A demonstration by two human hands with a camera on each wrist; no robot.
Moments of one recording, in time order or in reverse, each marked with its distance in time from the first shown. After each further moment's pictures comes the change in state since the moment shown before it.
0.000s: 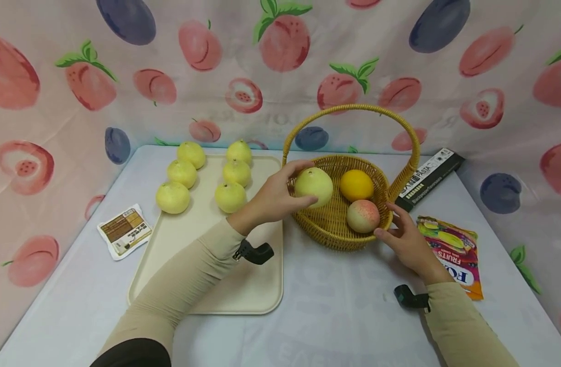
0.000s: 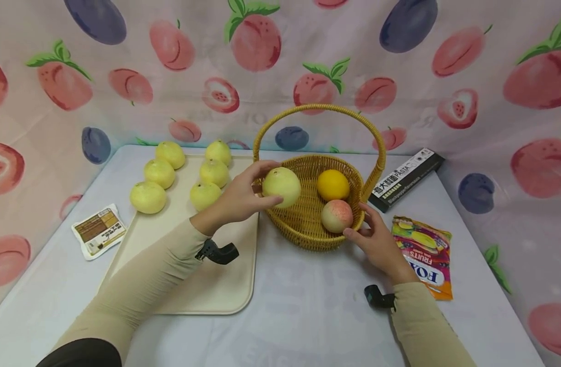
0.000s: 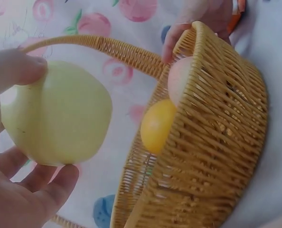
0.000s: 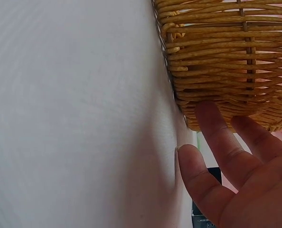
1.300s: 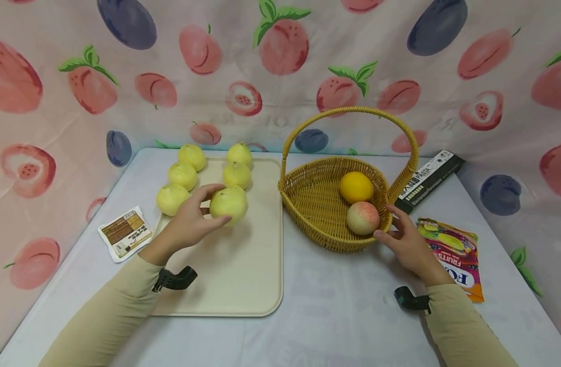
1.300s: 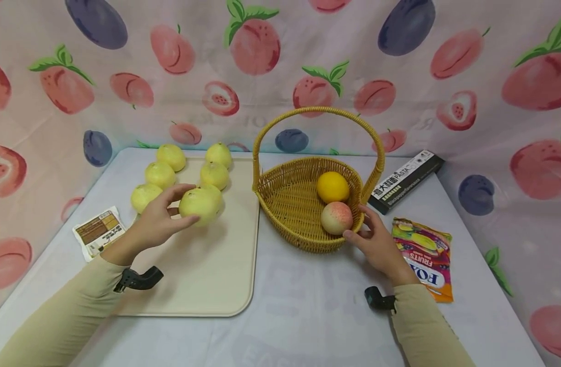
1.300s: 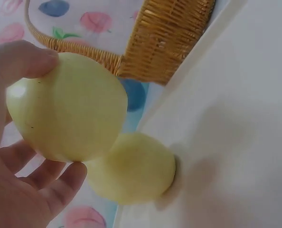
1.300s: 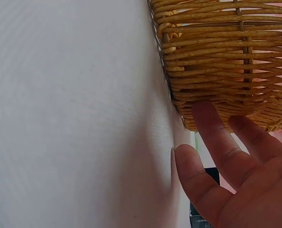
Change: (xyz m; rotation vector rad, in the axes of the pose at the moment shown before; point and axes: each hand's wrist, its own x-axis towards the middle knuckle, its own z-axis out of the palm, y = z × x) left_hand -0.111 -0.048 -0.094 0.152 0.148 -0.195; right_hand 0.001 0.001 -0.001 -0.003 0.000 0.001
